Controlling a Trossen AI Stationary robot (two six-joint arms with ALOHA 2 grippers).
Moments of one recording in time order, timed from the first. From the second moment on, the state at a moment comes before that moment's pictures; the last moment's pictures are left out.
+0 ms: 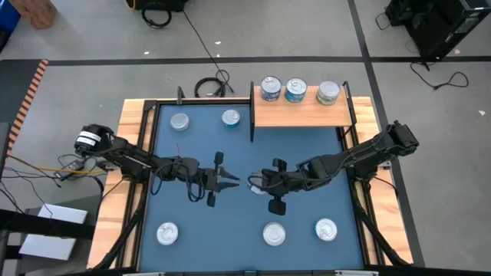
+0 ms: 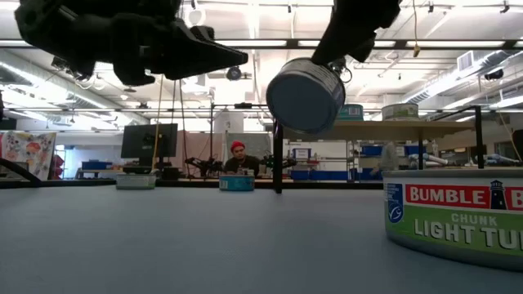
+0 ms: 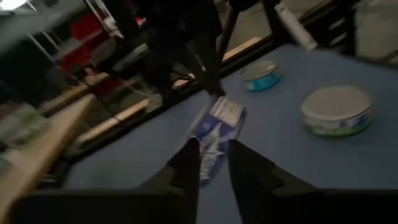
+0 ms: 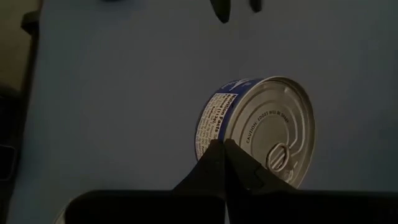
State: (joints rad) left arm -0.20 1.45 0.50 0.82 -0.09 0.47; right arm 0.31 1.57 1.19 -0.50 0.21 0.40
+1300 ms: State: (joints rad) left arm -0.29 1.45 0.63 0.58 -0.24 0.57; right arm 0.28 1.57 1.19 -0.41 0.13 0.32
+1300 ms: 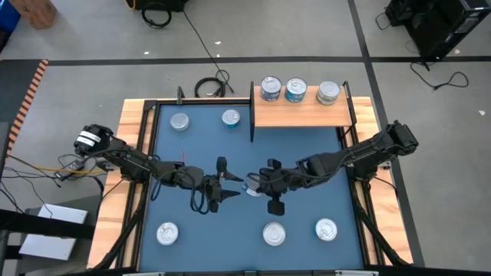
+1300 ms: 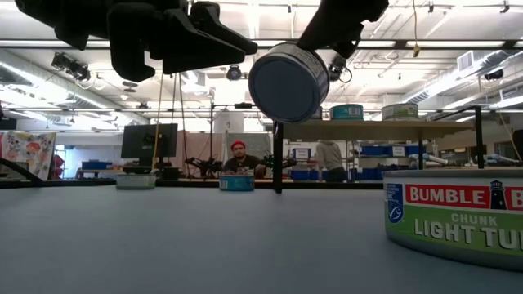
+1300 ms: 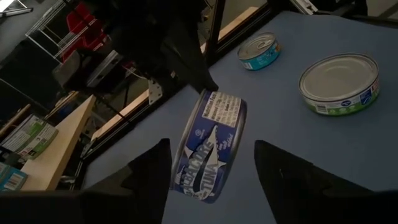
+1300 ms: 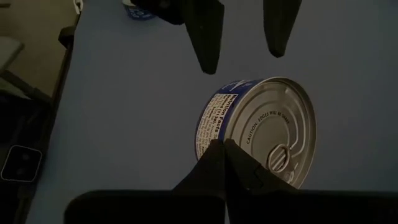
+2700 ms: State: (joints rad) left arm -0.29 1.45 0.63 0.51 -0.27 0.52; right arm 0.24 1.66 1.19 -0.31 0.02 0.27
